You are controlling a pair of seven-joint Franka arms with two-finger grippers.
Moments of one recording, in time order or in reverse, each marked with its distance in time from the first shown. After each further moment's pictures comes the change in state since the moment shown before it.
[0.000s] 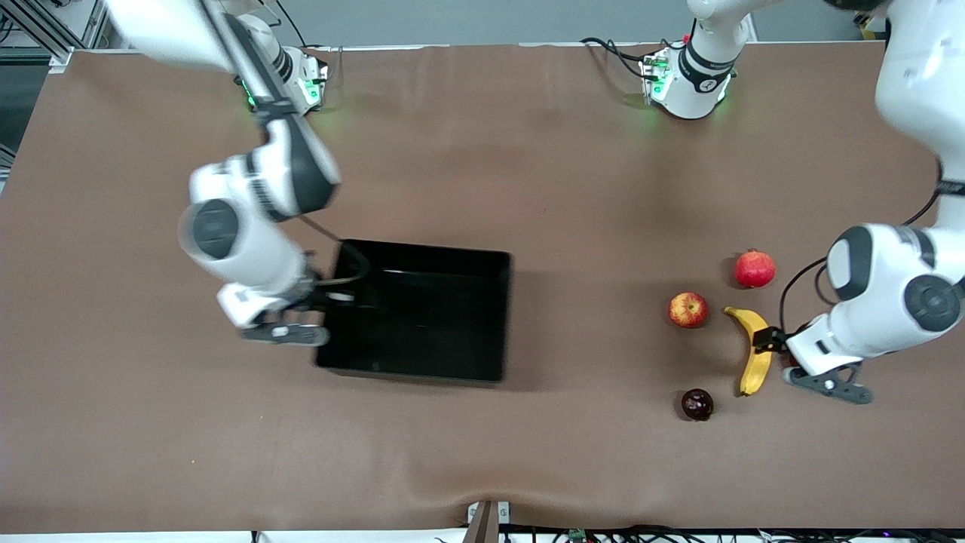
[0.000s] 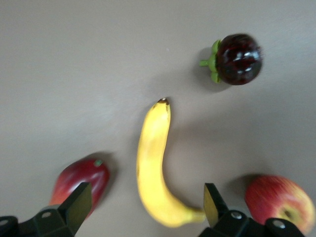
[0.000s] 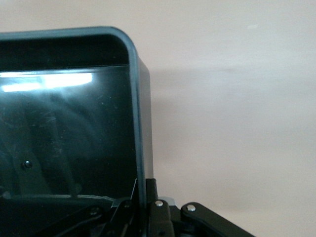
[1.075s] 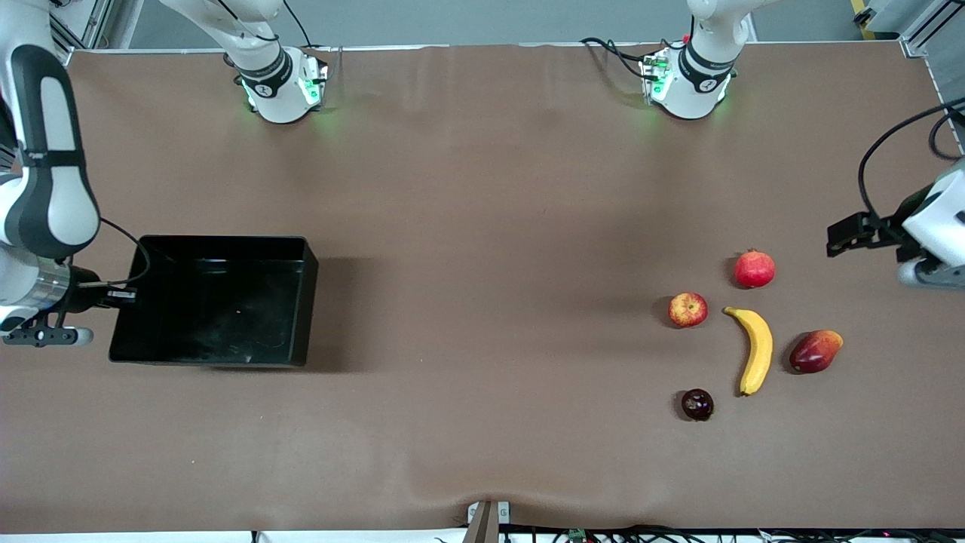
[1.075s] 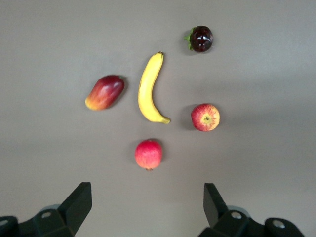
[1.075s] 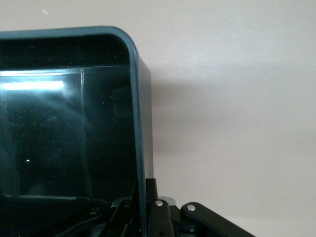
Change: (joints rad) left arm 0.011 -0.371 -0.038 0.138 -0.158 -0.563 -0.192; right arm -0.532 0.016 -0.002 -0.090 -0.001 0.004 -0.620
